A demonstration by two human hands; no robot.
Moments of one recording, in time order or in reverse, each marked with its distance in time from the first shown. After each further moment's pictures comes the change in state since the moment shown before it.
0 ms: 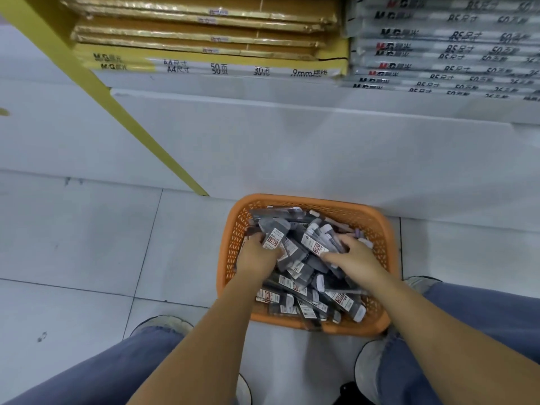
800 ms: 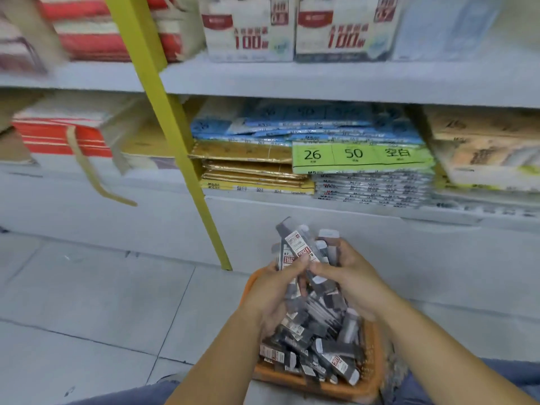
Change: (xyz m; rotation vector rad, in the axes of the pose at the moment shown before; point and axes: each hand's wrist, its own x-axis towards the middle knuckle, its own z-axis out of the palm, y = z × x) left_hand -0.159 0.087 -0.066 -0.714 -0.456 0.326; right_hand -0.155 -0.141 -0.063 0.544 -0.148 -0.532
